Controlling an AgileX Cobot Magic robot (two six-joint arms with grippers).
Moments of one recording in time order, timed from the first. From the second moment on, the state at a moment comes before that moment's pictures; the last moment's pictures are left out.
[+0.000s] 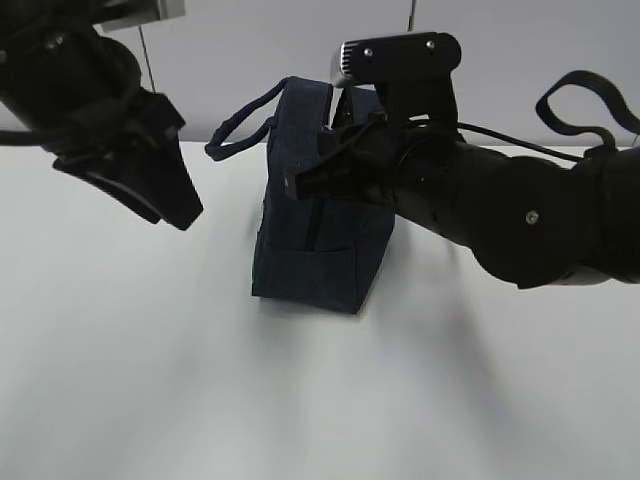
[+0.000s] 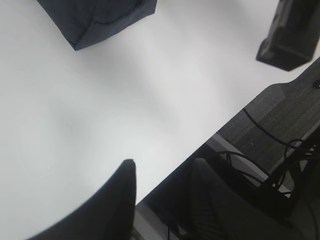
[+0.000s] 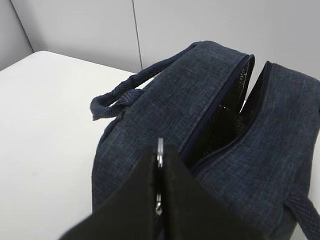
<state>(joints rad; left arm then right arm) -0.47 1.59 -1.42 -0.40 1.23 0.20 0.67 1.69 -0.93 0.55 -0.42 -0.37</state>
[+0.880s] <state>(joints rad) -0.48 1.59 -1.00 -0.72 0.44 0.75 0.67 1.69 -0.93 0.63 -0.39 -0.37</state>
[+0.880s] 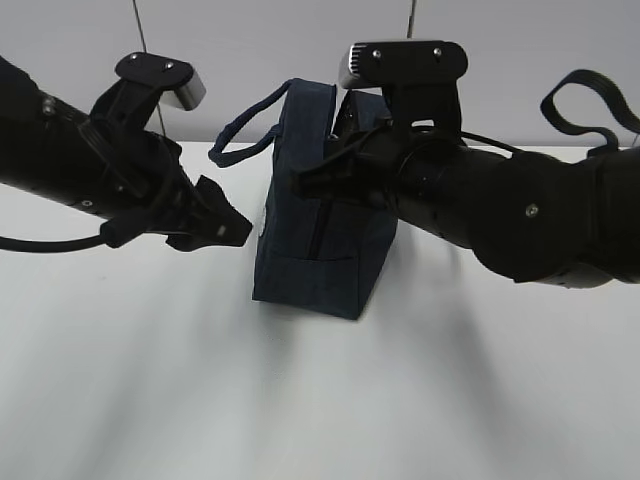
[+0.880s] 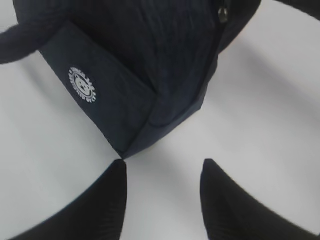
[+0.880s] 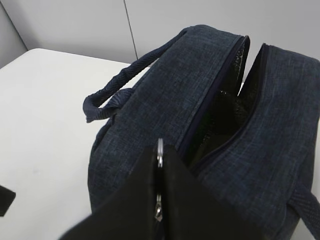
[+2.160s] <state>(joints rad) -0.65 1.81 -1.00 -1.08 0.05 1.02 0.67 1.69 -0.93 0.63 -0.39 -0.37</state>
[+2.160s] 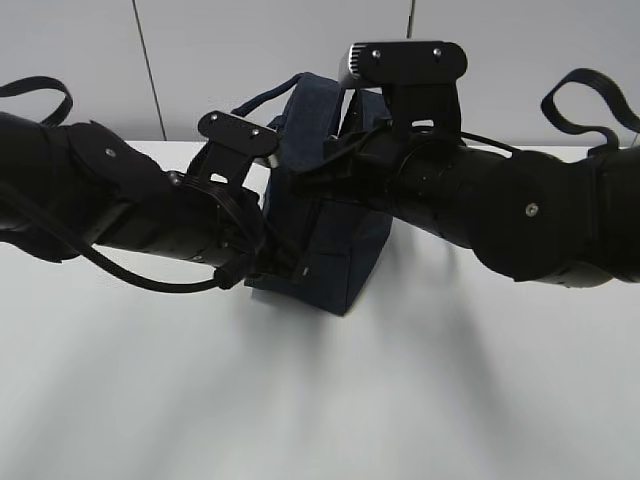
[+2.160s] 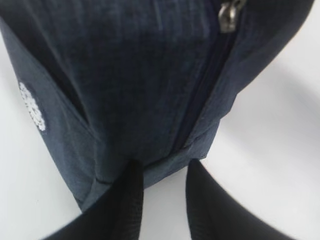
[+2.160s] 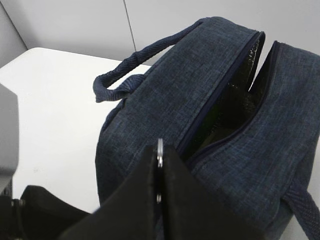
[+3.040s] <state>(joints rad) -0.65 1.80 -0.96 -1.08 0.15 1.02 0.67 1.69 -0.93 0.66 -0.40 -0.37</state>
